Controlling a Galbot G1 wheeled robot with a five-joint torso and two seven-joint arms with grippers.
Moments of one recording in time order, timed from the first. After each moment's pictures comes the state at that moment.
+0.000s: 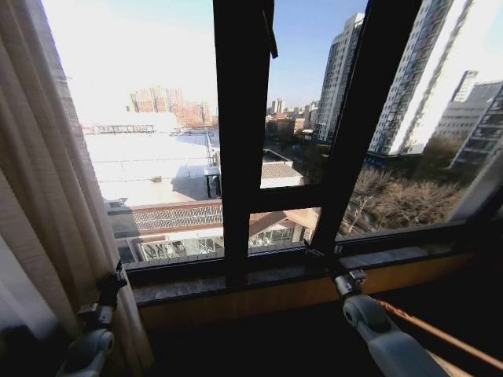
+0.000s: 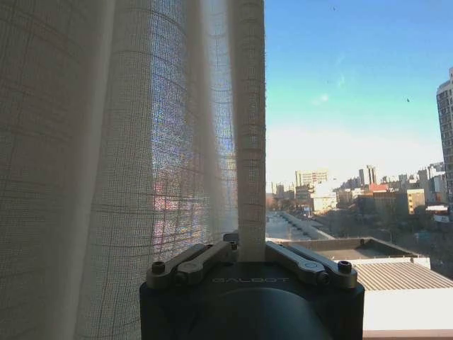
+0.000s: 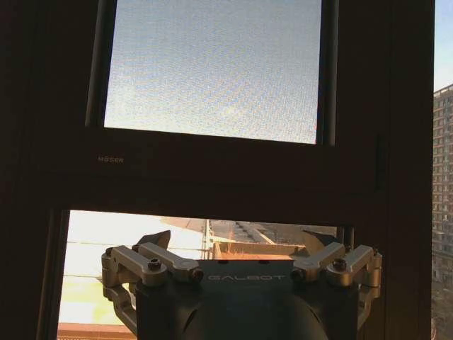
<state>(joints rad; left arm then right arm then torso) 1.27 -1.11 -0.75 -1.53 -0.43 -0.29 -0.03 -1.13 0.94 0.39 1.71 0.52 0.17 0.07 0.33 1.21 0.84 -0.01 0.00</state>
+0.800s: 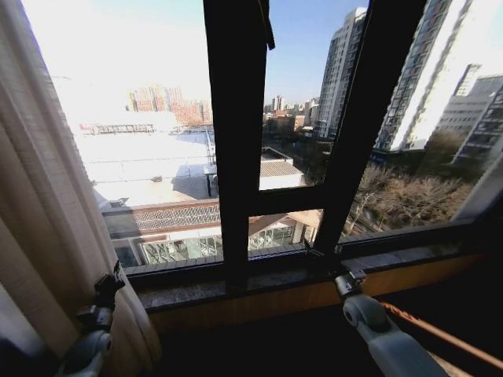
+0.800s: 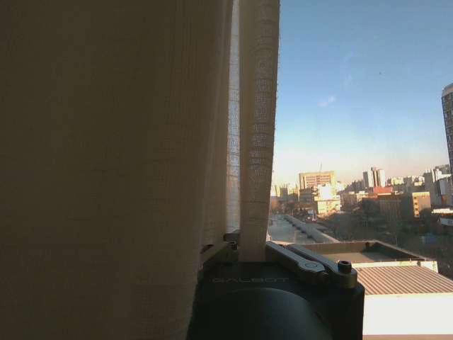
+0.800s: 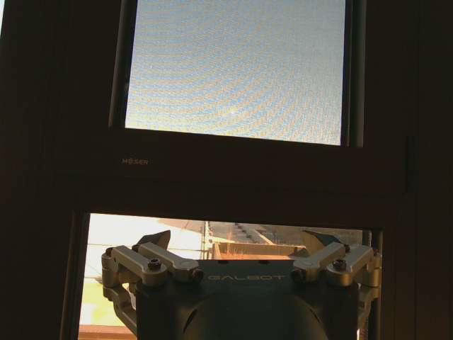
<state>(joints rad) 1.27 -1.11 -0.75 -1.50 -0.43 -0.31 -0.02 -1.13 0.94 0.39 1.71 0.52 0.17 0.07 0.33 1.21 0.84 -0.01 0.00</state>
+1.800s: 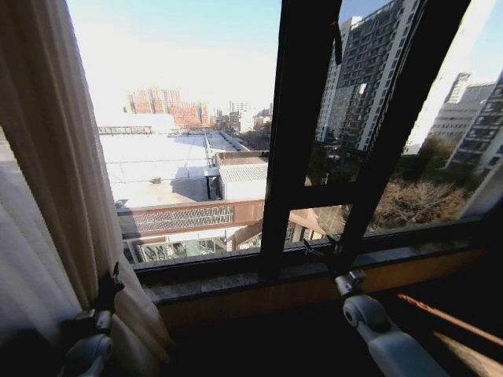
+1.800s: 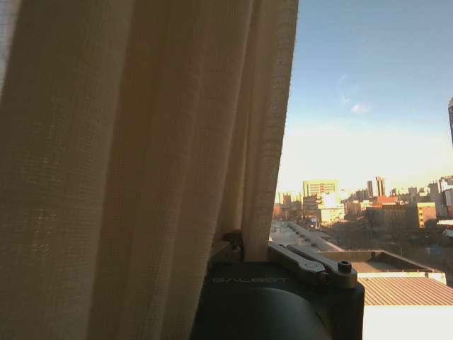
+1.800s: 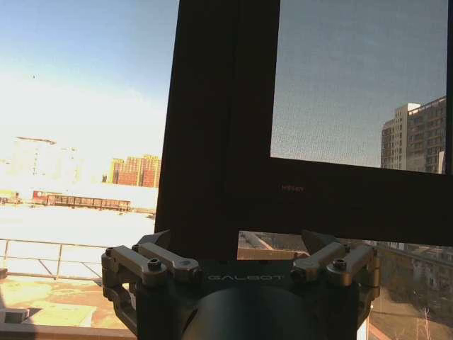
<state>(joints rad) 1.30 -1.12 -0.76 -1.51 -0.43 -0.33 -0.03 -1.13 0.94 0.39 1.71 0.52 0.17 0.07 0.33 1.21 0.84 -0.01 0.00</state>
